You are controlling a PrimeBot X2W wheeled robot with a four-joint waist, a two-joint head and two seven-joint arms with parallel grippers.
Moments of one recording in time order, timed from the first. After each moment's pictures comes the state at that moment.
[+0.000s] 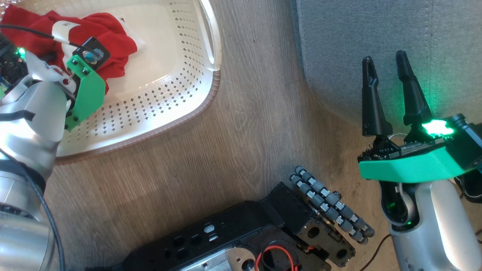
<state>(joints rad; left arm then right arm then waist) -1.16 0.28 -0.65 1.30 0.24 -0.11 0.09 -0.25 -0.05 0.10 -0.09 0.37 0.13 -0.26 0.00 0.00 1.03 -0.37</state>
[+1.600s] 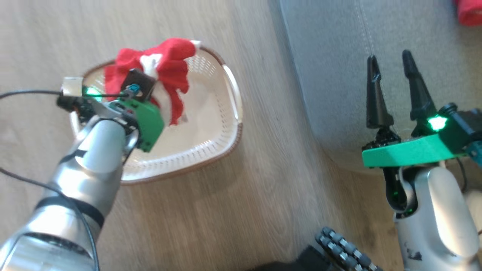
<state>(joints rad) -0.95 0.13 -0.56 1.18 -0.07 -0.05 -0.25 -0.32 -0.05 0.04 0.06 0.26 0.13 -0.26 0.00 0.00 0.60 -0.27</state>
